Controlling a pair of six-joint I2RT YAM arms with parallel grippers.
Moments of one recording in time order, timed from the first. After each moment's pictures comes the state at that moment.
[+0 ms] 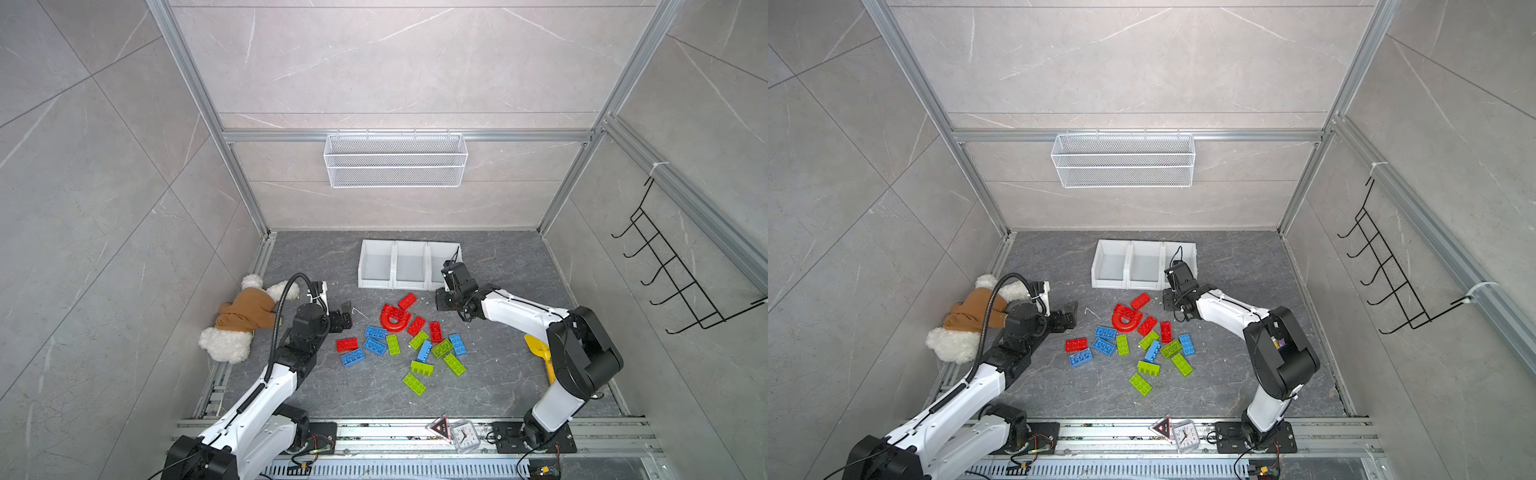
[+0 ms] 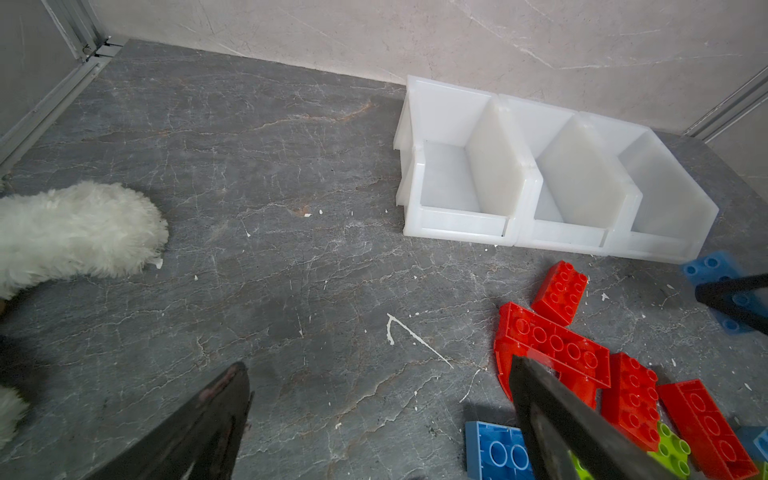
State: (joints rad) left arm -0.33 0.92 0.42 0.05 -0.10 -0.26; right arm 0.51 1.72 1.11 -0.31 0.11 0.36
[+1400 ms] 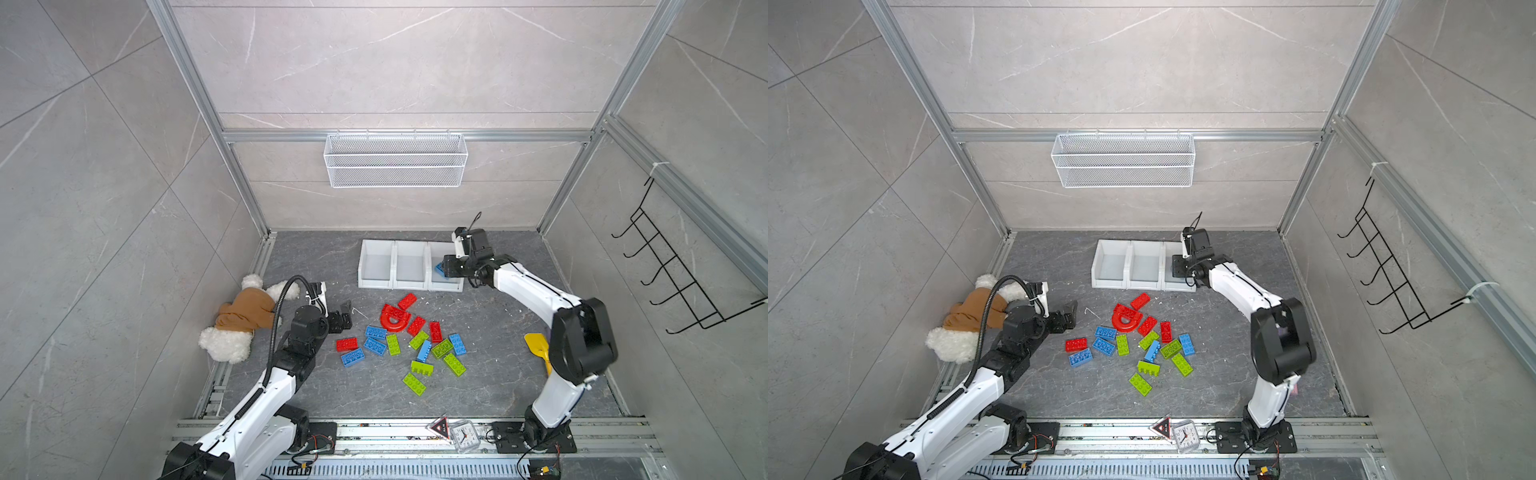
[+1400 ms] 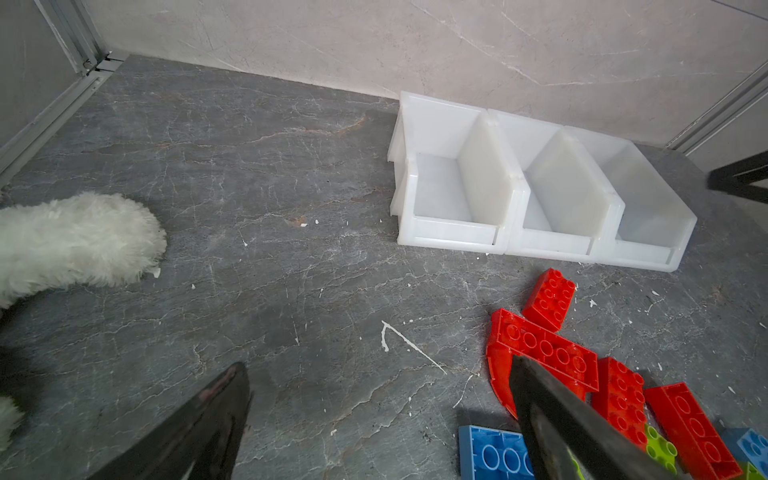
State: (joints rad) left arm -0.33 0.89 0.40 0.08 -0.09 -0.27; right arm 0.35 1.71 1.33 -0.40 -0.03 0.24
